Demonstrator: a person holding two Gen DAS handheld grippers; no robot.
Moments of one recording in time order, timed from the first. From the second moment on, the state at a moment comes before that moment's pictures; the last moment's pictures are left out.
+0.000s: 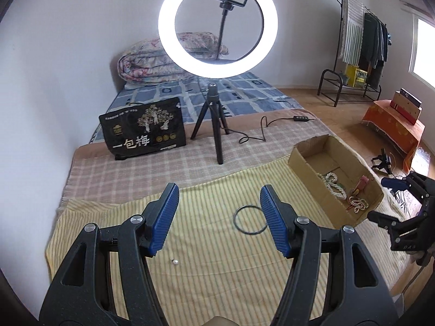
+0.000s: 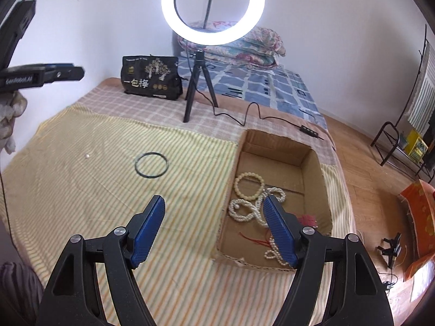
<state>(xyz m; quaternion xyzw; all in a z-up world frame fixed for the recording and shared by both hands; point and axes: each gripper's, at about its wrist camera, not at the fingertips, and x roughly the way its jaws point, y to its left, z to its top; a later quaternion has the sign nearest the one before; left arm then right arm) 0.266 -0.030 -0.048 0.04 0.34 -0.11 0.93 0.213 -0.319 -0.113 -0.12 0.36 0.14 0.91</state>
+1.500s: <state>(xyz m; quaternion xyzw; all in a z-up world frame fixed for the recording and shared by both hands) 0.280 0.046 -0.219 -0.07 0.47 -0.07 0.88 0.341 -0.236 -0.216 -0.03 0.51 0.19 0.84</state>
